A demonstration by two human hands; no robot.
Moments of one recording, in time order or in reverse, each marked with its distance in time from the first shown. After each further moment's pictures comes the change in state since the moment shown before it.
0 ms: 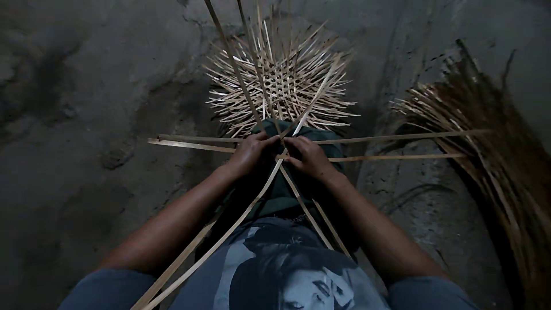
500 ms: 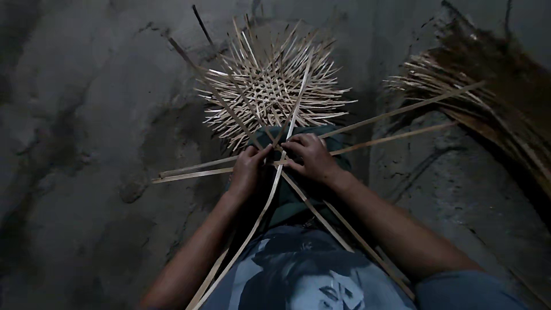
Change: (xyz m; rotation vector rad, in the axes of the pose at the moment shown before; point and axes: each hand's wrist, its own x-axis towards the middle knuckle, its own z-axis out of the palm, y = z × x) left_hand -0.013 0.014 0.004 0.029 0.093 -0.143; right_hand -0.009 0.007 0.005 -0.150 0.128 0.044
